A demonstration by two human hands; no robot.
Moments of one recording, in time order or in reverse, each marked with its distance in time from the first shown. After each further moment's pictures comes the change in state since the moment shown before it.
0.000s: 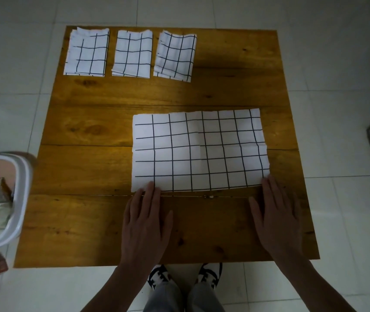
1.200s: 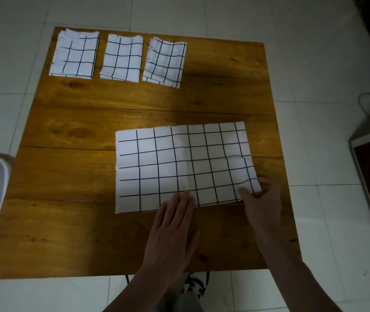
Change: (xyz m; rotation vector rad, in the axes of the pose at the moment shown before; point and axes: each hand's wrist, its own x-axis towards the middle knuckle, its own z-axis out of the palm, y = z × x) left_hand 0.006 0.072 0.025 0.030 -0.169 0.260; right_hand 0.048 -0.045 -0.047 0.880 -0.009 0.640
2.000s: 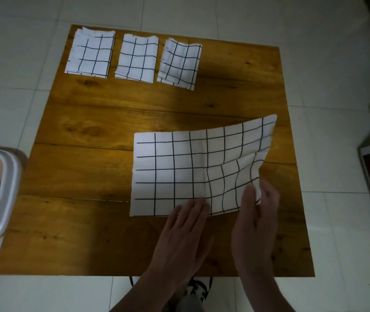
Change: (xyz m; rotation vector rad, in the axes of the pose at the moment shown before) left_hand -0.001 -0.005 -0.011 -0.051 0.024 0.082; right_hand -0.084 -0.033 0.031 0.117 0.070 -0.451
